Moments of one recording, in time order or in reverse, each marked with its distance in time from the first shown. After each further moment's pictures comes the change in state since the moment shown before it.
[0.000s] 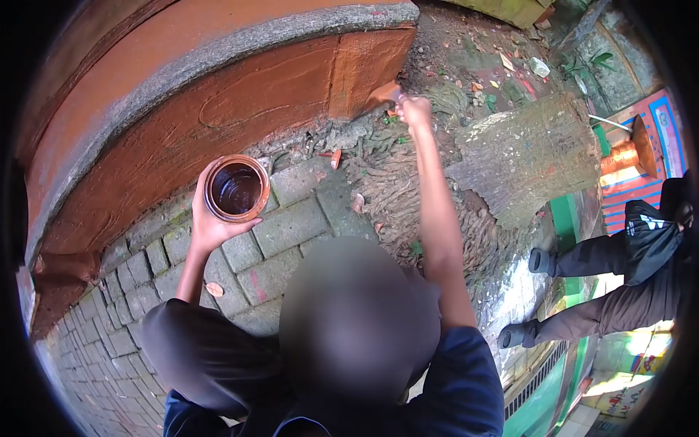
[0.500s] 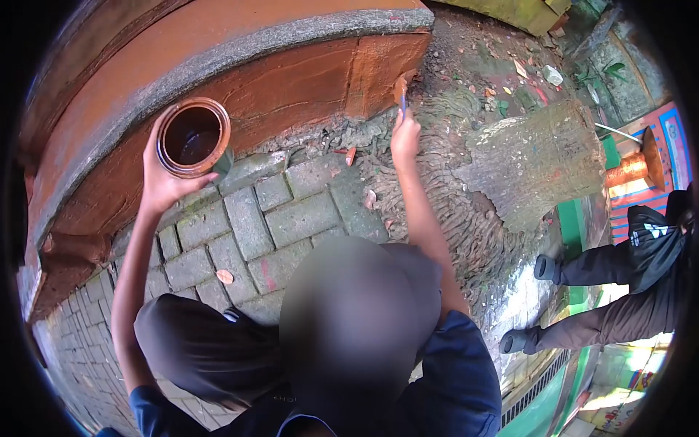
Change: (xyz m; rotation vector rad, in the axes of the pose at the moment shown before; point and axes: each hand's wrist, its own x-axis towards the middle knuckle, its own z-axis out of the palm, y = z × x) left_hand 0.055 0.072 -0.088 0.261 -0.023 0.159; right_hand -0.071 0.035 0.048 -0.655 0.359 -0.573
